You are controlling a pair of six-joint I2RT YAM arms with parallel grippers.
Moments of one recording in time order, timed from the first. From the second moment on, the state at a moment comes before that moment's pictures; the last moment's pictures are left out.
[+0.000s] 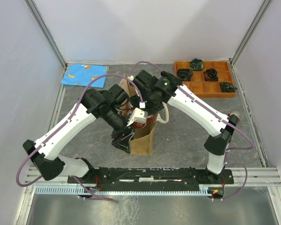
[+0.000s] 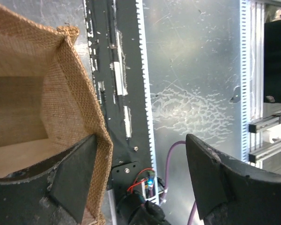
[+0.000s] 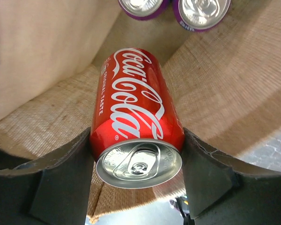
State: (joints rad) left arm -0.77 1.35 1.51 -1.49 0.84 0.61; right arm 0.94 1.85 2.14 -1.40 0.00 0.37
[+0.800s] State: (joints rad) left arm -0.58 1.12 1.49 -1.11 0.65 0.36; right arm 0.99 1.84 1.69 -1.16 0.03 0.38
